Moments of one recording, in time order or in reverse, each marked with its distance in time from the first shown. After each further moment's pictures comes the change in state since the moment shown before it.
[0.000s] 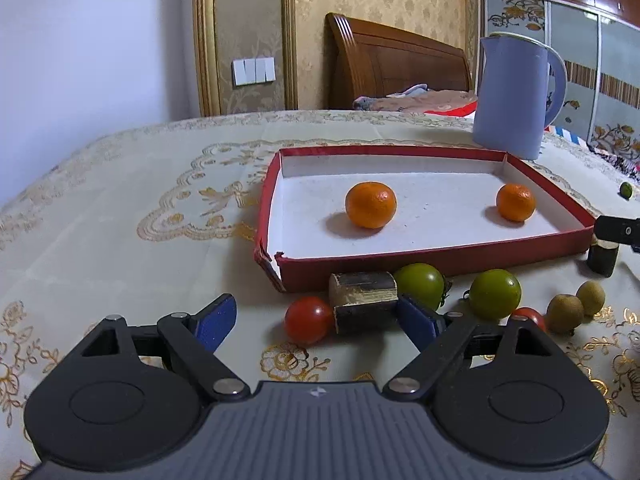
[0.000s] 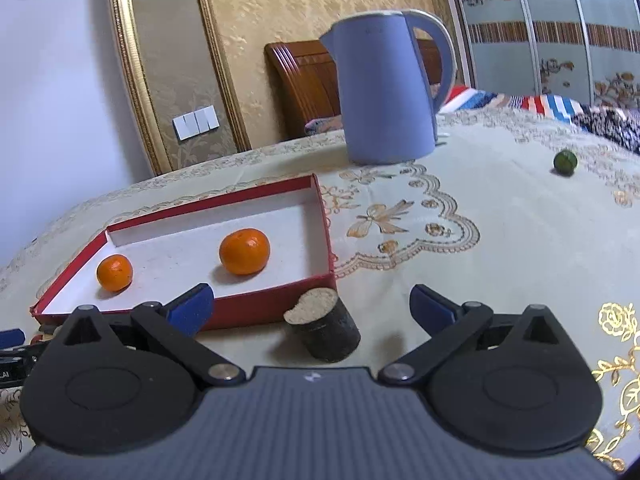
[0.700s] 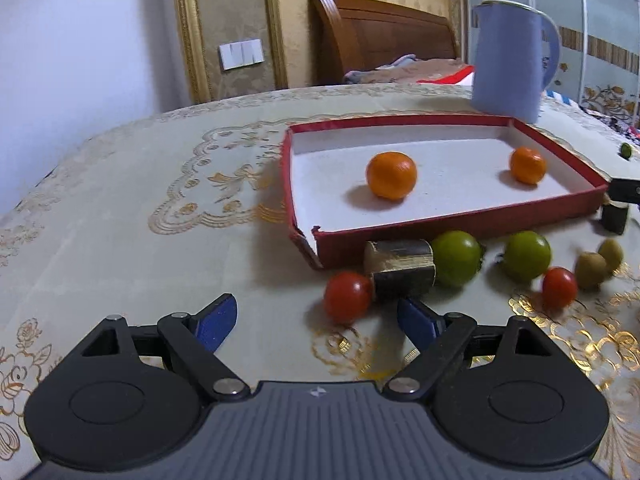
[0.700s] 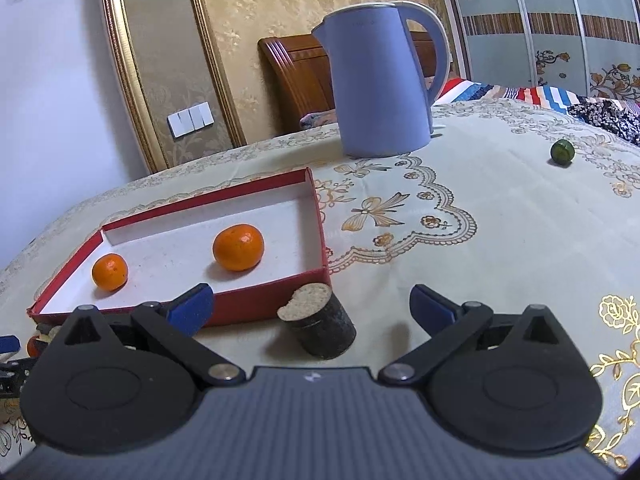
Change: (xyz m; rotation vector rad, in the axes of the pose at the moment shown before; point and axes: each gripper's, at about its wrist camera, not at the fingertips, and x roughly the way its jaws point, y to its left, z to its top) left arm 0.008 0.021 0.001 0.092 0.070 0.006; right arm 0.003 -0.003 -0.001 0.016 0.013 -0.010
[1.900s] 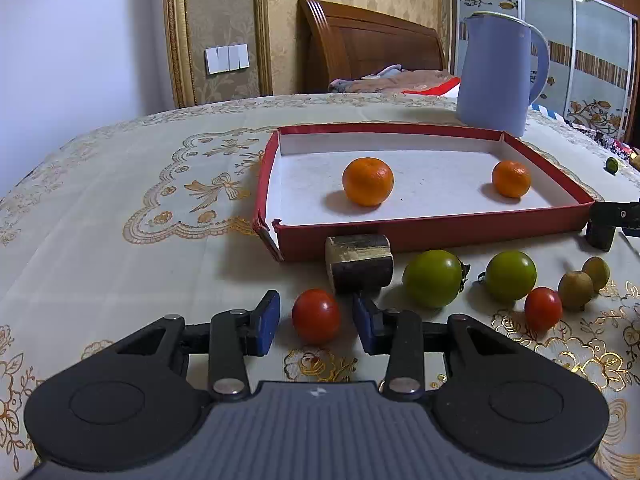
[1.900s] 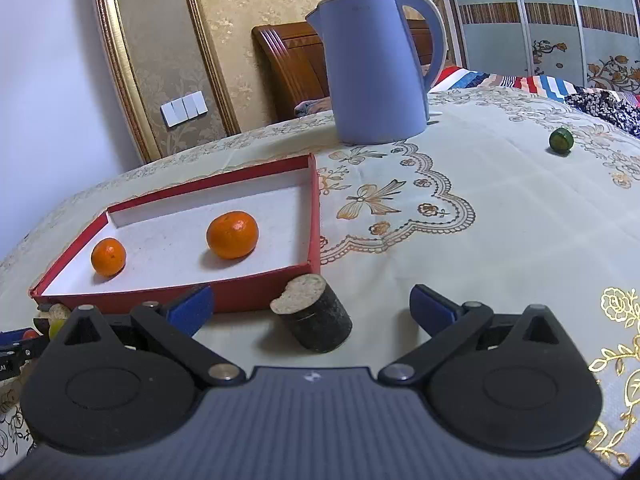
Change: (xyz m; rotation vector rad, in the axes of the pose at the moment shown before) left arm 0.001 -0.001 -0.001 -0.018 -0.027 -0.078; right arm 0.003 0.000 0.000 0.006 0.041 -0.014
